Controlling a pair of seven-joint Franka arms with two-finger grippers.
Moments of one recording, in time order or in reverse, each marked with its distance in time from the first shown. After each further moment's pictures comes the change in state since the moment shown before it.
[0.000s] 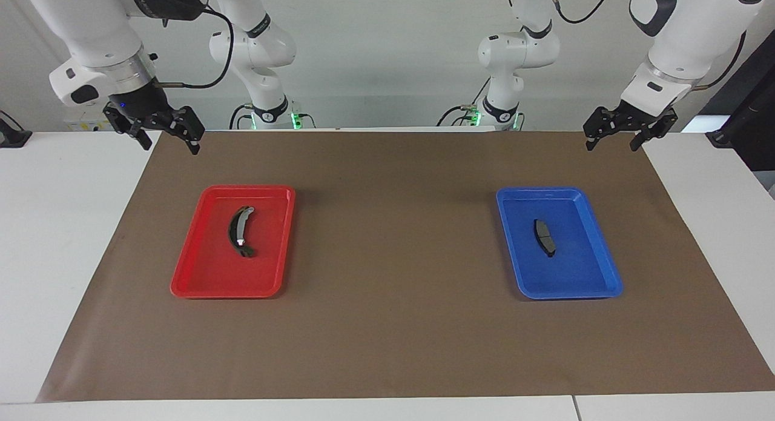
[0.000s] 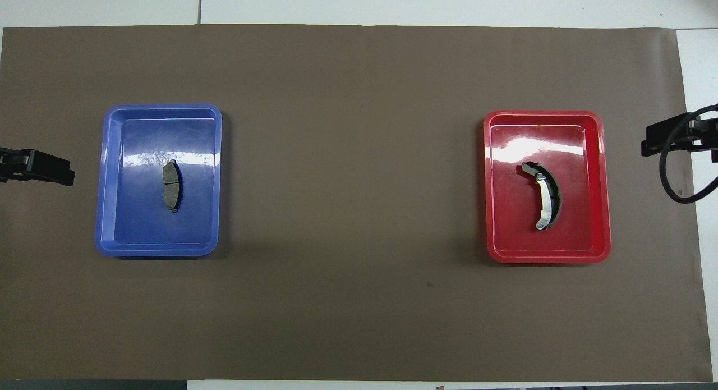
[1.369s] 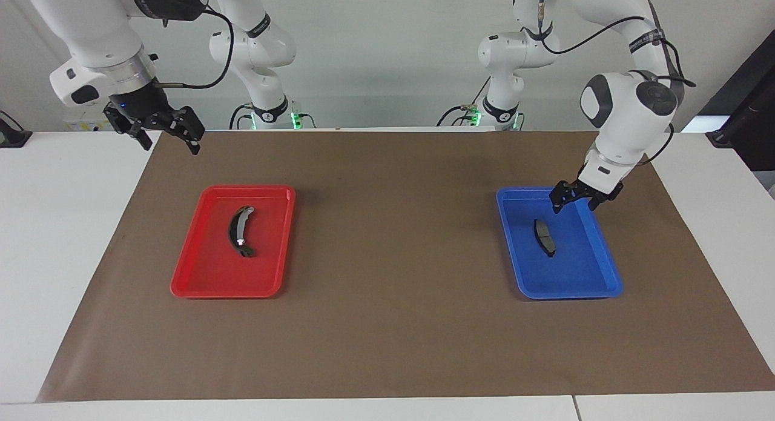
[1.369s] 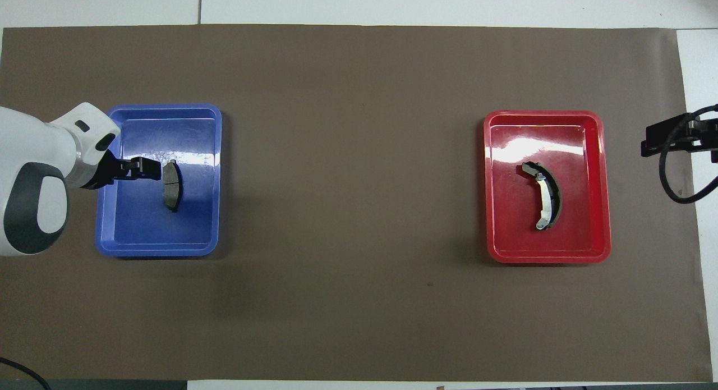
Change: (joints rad) left arm -0.016 0.104 -0.007 -0.459 -0.042 0.649 -0.167; right arm 0.000 0.000 0.000 -0.001 0.000 0.000 0.000
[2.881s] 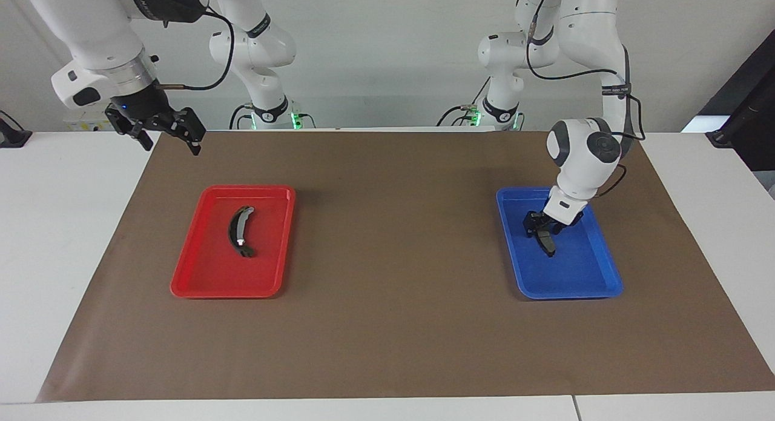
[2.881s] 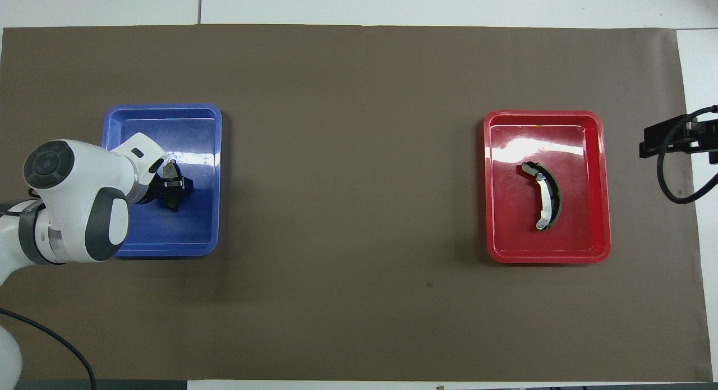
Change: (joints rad) left arm -0.021 0.112 0.001 -0.138 -0.002 0.240 0.001; right arm 0.000 0.000 0.000 -0.007 0.000 0.000 0.000
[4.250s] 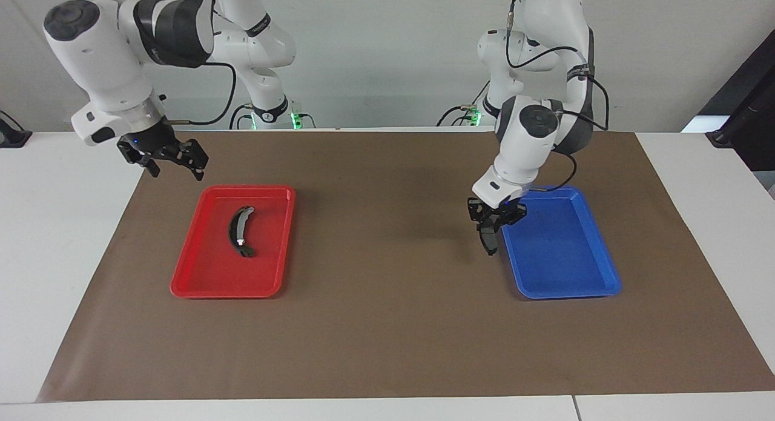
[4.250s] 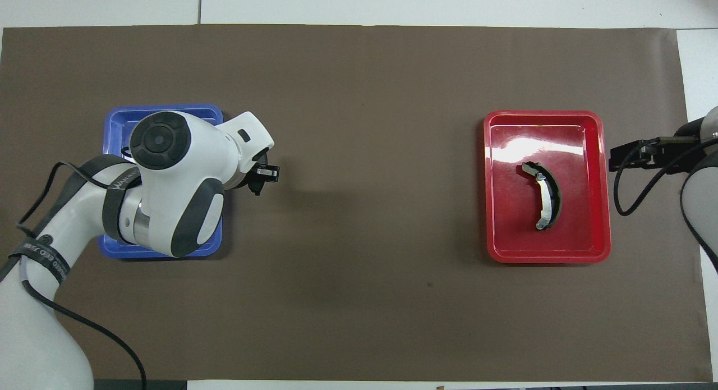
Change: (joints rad) left arm -0.368 0.009 -0.013 0.231 -0.013 -0.171 -0.167; right arm -0.037 -0.033 -0.007 -0.352 0.007 0.330 -0.092
